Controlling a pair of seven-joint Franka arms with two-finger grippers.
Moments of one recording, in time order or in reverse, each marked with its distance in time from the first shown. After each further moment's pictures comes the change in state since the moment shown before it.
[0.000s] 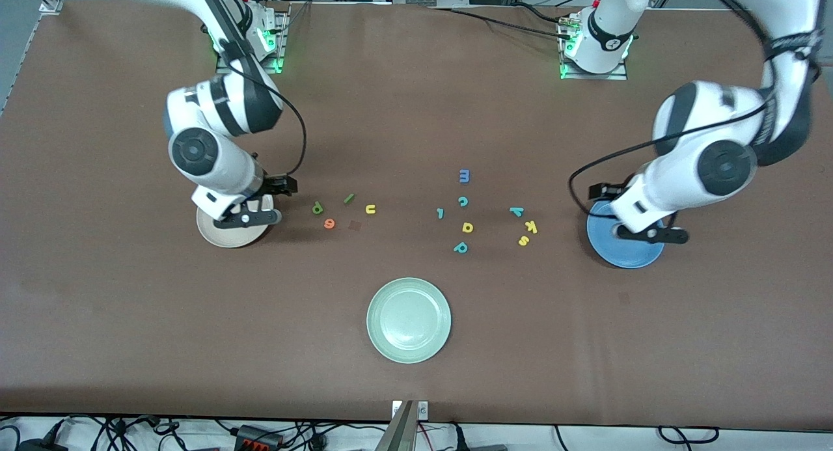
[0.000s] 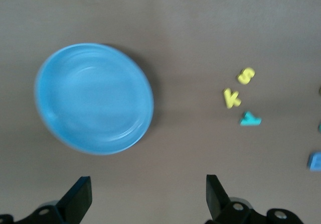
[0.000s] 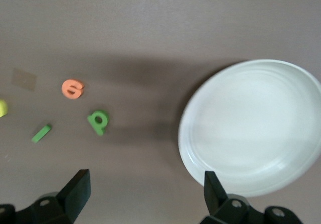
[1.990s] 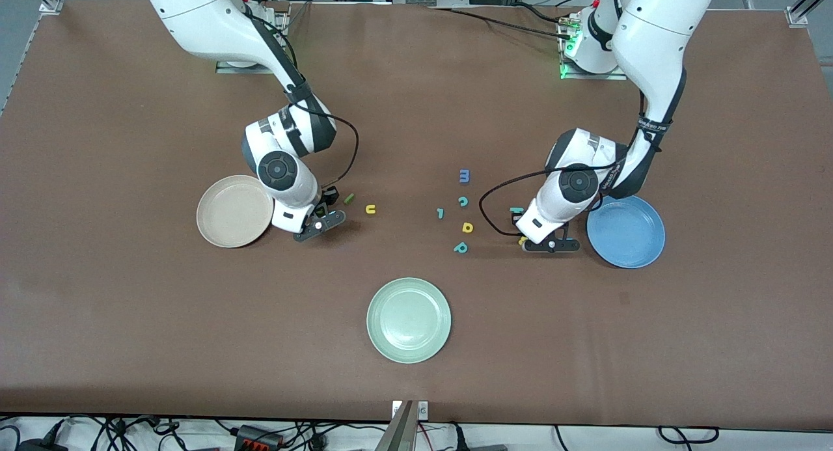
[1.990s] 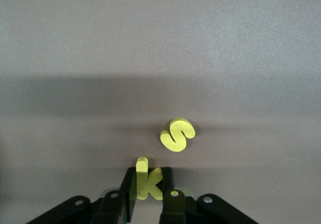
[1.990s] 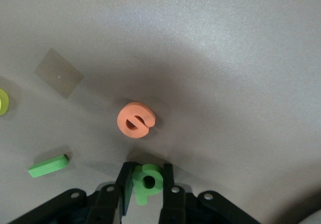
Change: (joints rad) left arm -0.161 0.240 -0.002 -0.192 0.000 0.604 -0.236; right arm 0.101 0.210 0.023 0.009 0.000 0.262 -0.244
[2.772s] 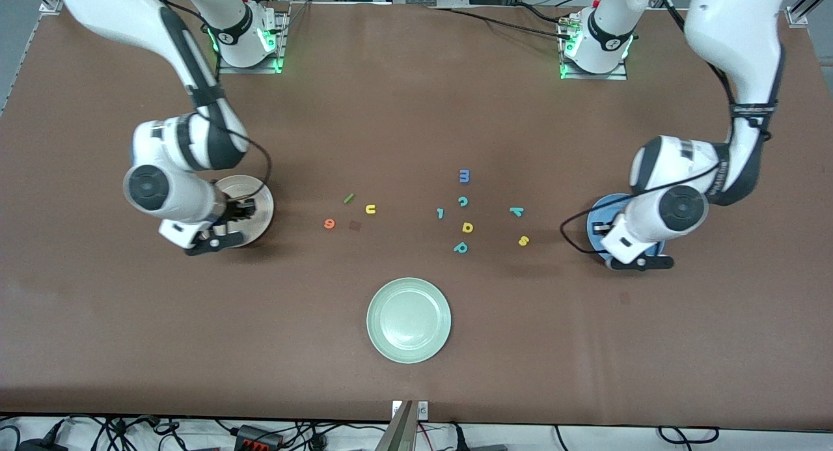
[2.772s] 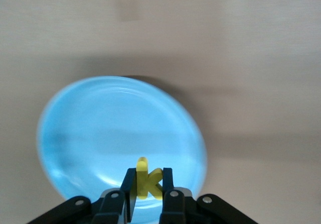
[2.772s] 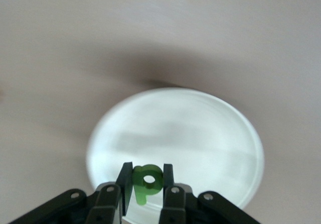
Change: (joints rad) left arm 0.248 -0.092 0.051 0.122 0.114 -0.347 0.244; right arm -0.317 -0.152 -0.032 0.014 0.000 -0.246 -0.068
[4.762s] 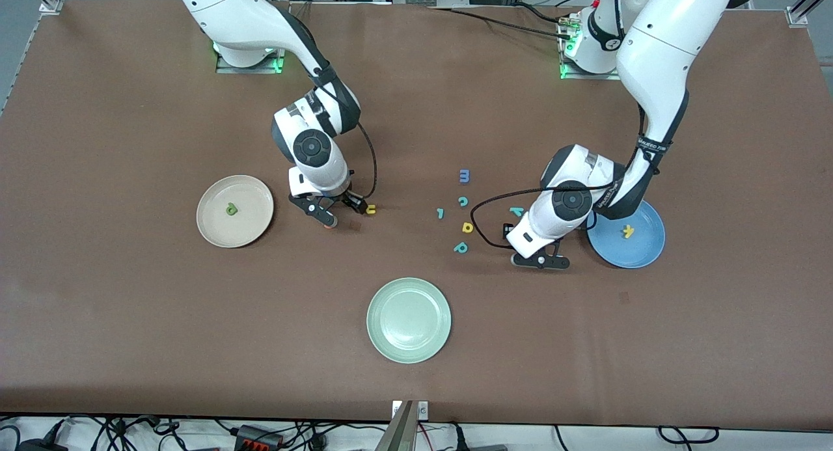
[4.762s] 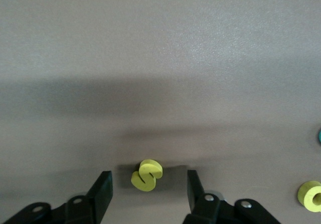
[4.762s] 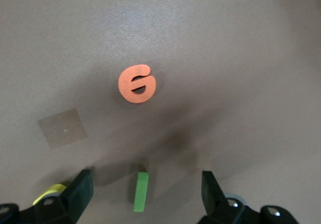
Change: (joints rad) left arm -0.127 0.196 -0.198 0.050 0.010 0.272 -0.236; right arm 0.427 0.153 0.041 -0.045 0.005 0.340 1.270
